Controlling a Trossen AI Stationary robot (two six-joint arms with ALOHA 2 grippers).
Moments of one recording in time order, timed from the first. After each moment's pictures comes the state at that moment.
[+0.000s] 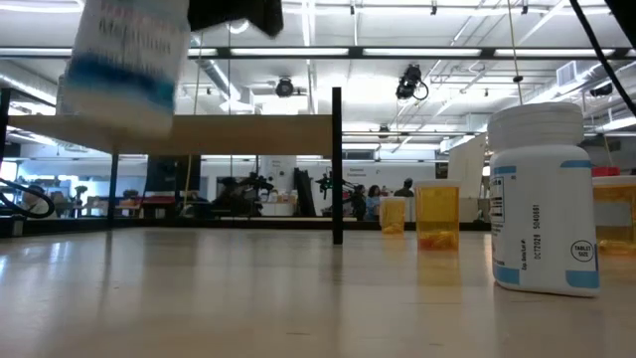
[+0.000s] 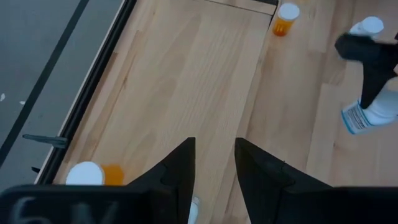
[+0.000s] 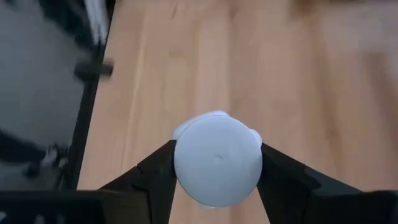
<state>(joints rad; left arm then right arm) -0.07 1.07 1.70 -1.57 -0.29 -0.28 0.35 2.31 2.26 -0.81 0.15 0.31</state>
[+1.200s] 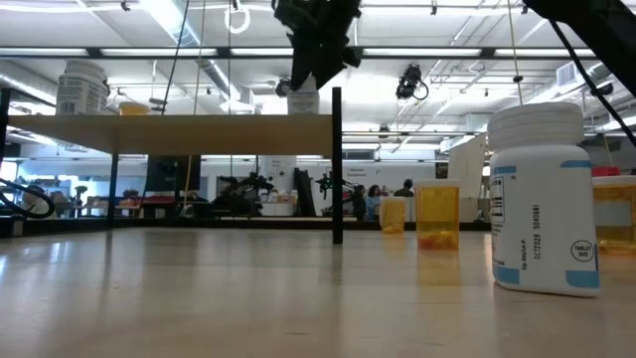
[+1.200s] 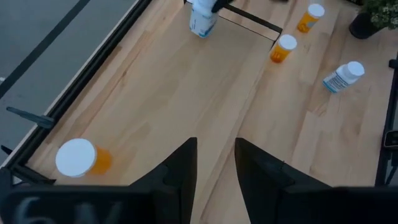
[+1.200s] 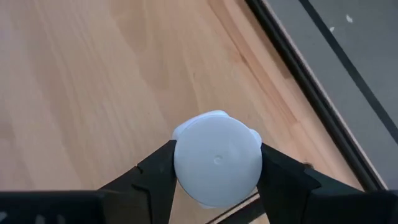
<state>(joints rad) -0.07 1.00 1.70 -1.57 -0.30 -0.46 -0.15 2.12 2.28 -1.20 0.27 0.28</state>
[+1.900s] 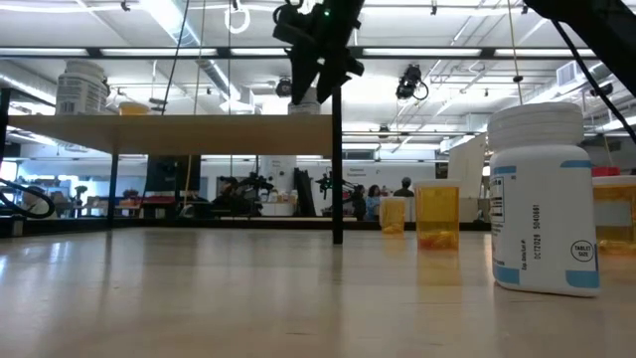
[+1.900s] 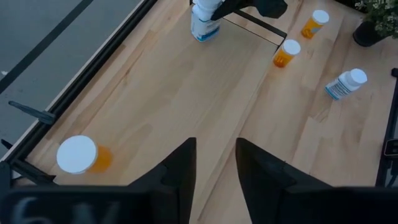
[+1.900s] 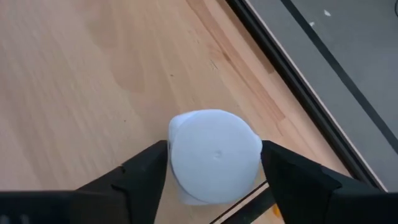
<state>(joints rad) -0.07 1.00 1.70 -1.57 -0.31 -0.50 -0.15 2.11 2.21 -1.16 0.34 0.33</state>
